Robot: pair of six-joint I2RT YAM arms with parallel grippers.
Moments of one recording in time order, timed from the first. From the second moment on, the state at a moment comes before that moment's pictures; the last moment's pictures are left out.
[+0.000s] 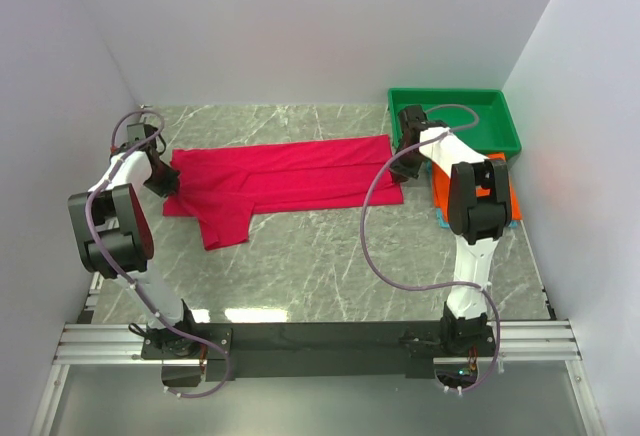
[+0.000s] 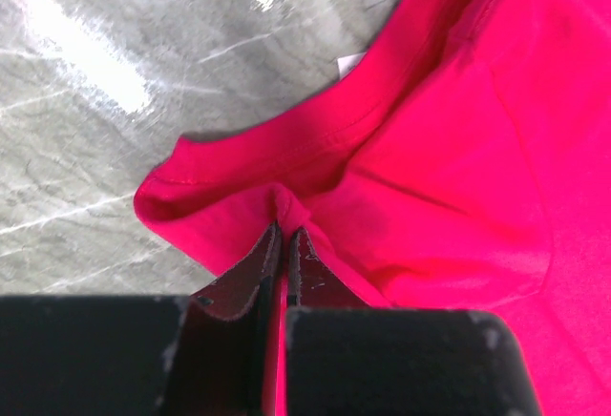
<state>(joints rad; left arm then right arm) 0.25 1.78 1.26 -0.61 -0.09 -0.75 0.16 2.08 1.60 -0.77 0.04 0.59</state>
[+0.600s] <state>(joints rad) 0.24 1.43 1.11 -0.59 -0.09 -0.72 0.18 1.82 1.43 -0.69 0.02 0.59</state>
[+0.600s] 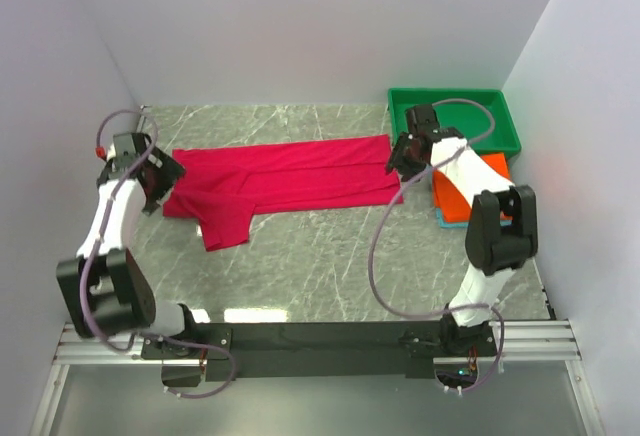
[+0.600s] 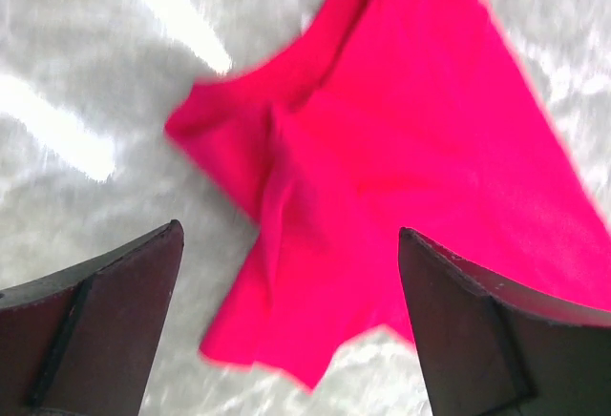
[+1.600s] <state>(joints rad) -0.07 1.31 0.68 -0.59 -0.13 -0.78 0.81 2.07 1.35 -0.19 -0.46 0.90</state>
